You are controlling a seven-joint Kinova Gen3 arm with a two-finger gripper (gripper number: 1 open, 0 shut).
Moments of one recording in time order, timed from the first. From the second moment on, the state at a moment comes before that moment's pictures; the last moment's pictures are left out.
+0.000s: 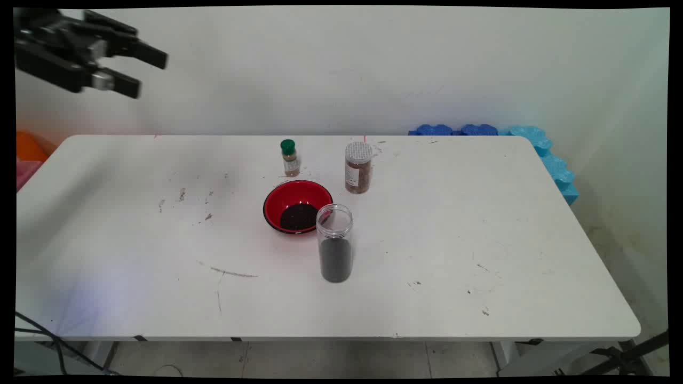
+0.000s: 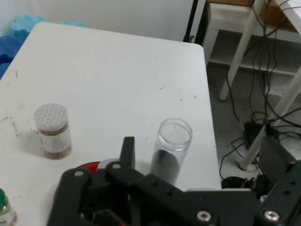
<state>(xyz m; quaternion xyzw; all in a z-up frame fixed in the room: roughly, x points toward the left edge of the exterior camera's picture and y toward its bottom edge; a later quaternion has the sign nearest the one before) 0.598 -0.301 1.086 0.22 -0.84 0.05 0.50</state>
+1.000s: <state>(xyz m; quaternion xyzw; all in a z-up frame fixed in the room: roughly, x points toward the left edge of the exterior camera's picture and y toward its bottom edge) 0.501 -0.321 0.970 0.24 -0.86 0.04 0.45</state>
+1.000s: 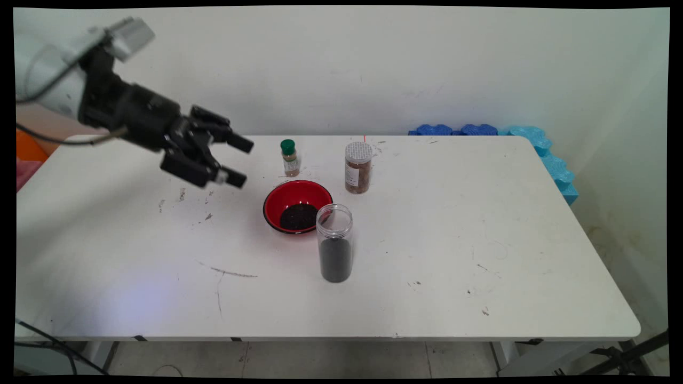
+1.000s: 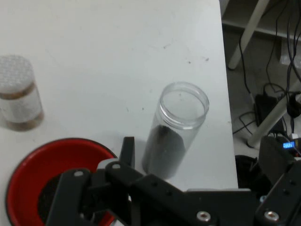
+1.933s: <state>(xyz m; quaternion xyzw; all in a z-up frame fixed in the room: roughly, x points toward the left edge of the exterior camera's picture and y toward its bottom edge) 0.446 -0.305 0.870 0.25 -0.85 0.04 0.45</state>
